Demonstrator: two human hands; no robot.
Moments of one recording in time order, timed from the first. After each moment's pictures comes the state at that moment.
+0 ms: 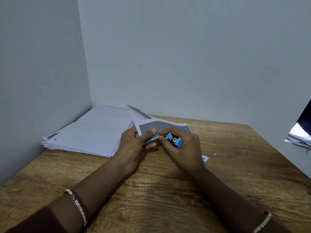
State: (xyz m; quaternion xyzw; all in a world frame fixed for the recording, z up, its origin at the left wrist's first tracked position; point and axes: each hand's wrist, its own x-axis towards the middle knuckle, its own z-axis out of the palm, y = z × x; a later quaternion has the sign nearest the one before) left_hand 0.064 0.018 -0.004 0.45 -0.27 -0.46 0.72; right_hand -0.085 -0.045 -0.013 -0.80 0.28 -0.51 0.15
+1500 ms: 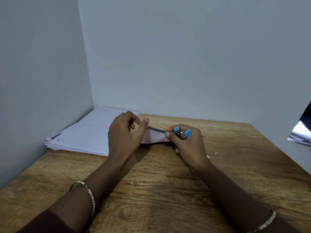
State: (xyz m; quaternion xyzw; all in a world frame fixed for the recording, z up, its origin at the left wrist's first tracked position) left_hand 0.088 0.022 -0.003 0.62 -0.50 0.15 0.59; right_hand -0.085 -0.067 -0.020 -0.69 0.31 -0.50 0.43
